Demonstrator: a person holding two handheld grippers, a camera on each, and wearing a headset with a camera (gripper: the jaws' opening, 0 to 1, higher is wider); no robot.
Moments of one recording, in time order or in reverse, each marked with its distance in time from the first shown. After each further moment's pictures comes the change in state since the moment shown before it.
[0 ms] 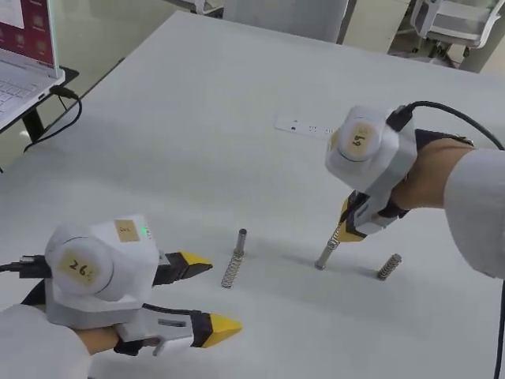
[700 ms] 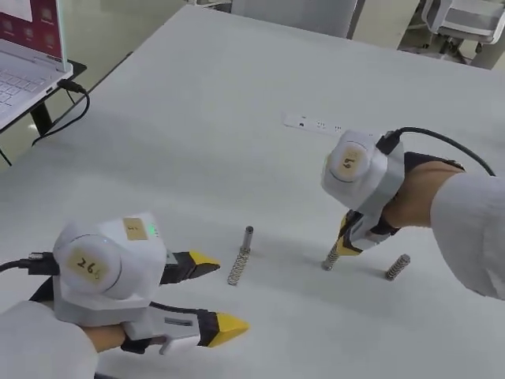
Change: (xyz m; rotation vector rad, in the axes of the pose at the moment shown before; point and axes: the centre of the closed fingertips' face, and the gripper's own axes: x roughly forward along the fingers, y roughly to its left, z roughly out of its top) left arm 0.002 -0.001 -0.002 -0.006 0.002 -0.009; right arm 0.043 0.002 -0.008 0.044 0.023 0.033
